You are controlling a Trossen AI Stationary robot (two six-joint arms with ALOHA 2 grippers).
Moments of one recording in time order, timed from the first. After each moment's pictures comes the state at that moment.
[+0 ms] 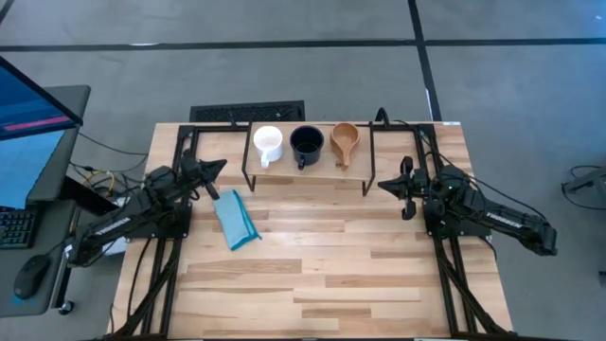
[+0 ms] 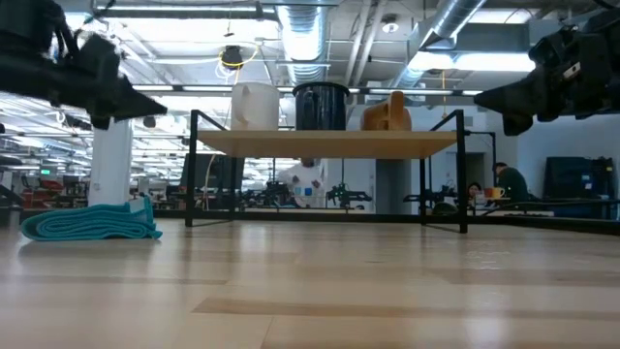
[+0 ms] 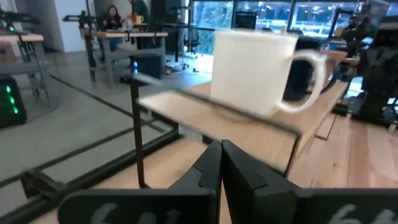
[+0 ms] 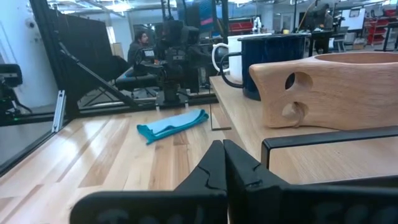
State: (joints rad) left arm 0.53 0.00 0.08 -0.11 -0.11 -0.08; right arm -0.44 0.07 0.01 0.05 -0.37 0.03
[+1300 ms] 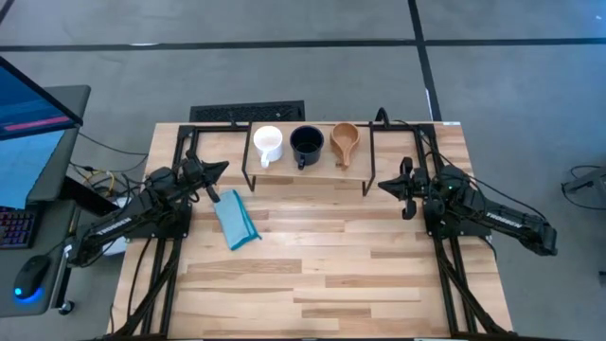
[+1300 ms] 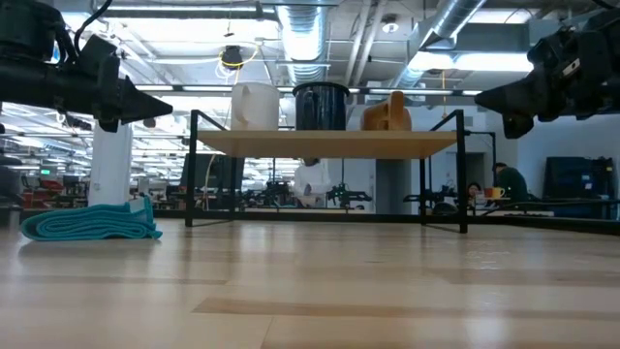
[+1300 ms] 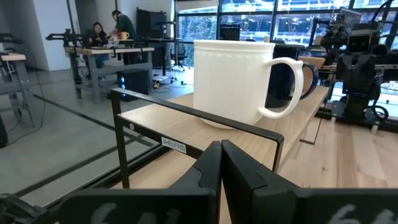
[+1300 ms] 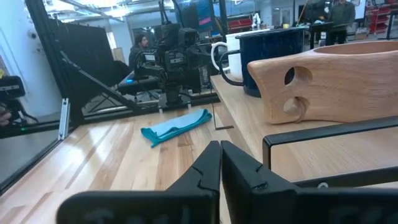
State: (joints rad) left arm 0.53 0.02 0.01 0.03 -0.05 -0.05; right arm -0.44 0.07 0.01 0.05 -0.37 0.09
